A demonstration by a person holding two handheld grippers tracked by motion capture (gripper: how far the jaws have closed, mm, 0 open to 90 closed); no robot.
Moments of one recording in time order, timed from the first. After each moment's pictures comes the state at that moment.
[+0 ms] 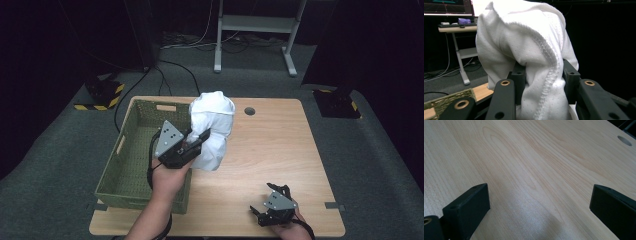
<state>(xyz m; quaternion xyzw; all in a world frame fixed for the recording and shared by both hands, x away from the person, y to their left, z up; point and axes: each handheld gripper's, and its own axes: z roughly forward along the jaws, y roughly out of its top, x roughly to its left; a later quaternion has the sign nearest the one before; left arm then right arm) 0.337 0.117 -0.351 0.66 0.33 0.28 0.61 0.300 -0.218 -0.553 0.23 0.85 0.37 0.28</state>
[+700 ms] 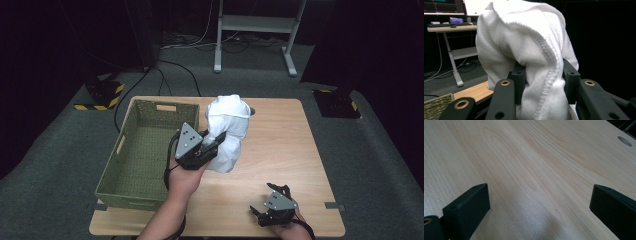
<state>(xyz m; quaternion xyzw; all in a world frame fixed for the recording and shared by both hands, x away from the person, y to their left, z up) 0.342 0.080 -0.362 0.67 0.33 0.27 0.61 0.300 -0.218 -0.553 0.23 0.85 0.37 0.28</state>
